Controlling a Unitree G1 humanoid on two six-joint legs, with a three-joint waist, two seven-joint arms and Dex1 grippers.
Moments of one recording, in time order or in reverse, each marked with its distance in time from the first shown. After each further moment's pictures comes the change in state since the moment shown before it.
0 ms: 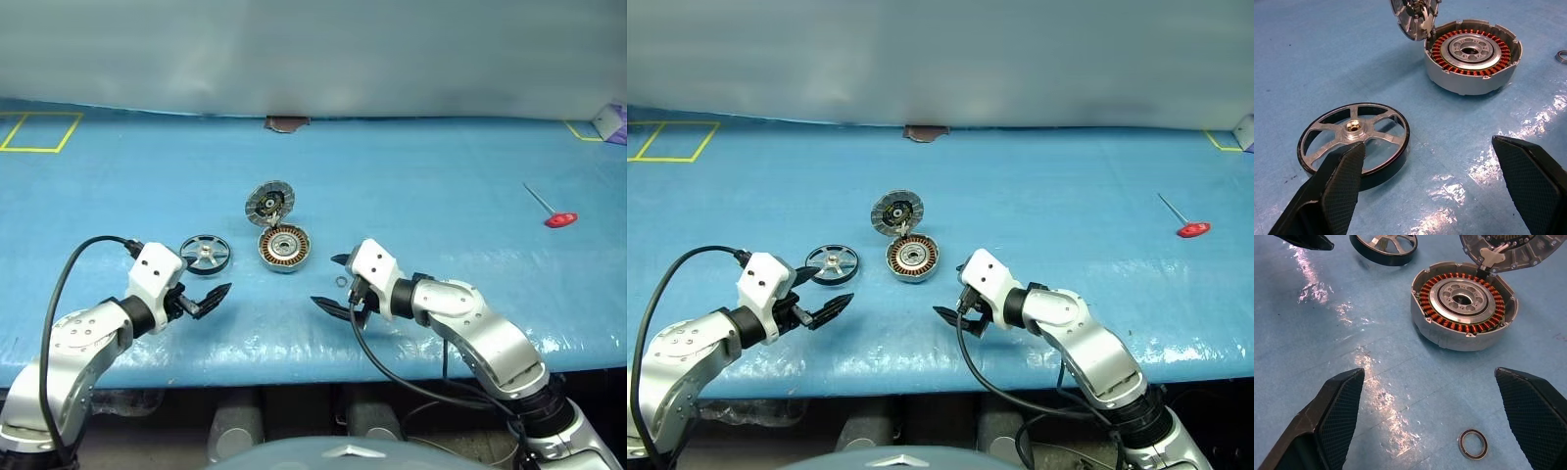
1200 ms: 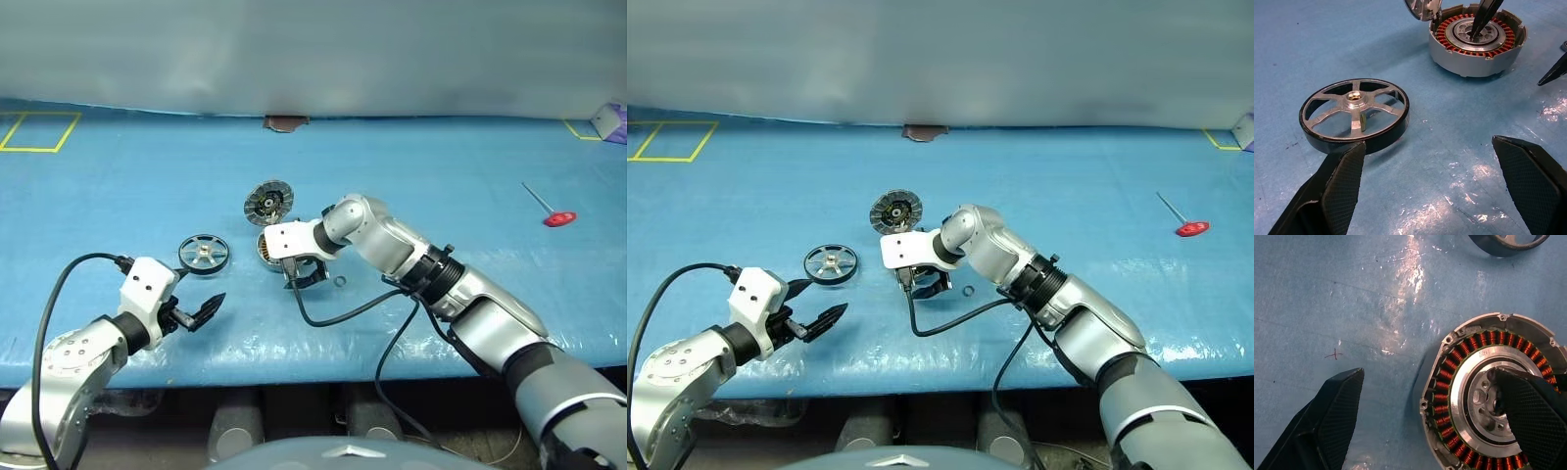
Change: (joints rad) left arm 0.105 -0.043 0.038 -0.040 0.003 -0.020 0.028; right arm -0.772 0.231 0.447 0.812 -0.398 -0.312 0.505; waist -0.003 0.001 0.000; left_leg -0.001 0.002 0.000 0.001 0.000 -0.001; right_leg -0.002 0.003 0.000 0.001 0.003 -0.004
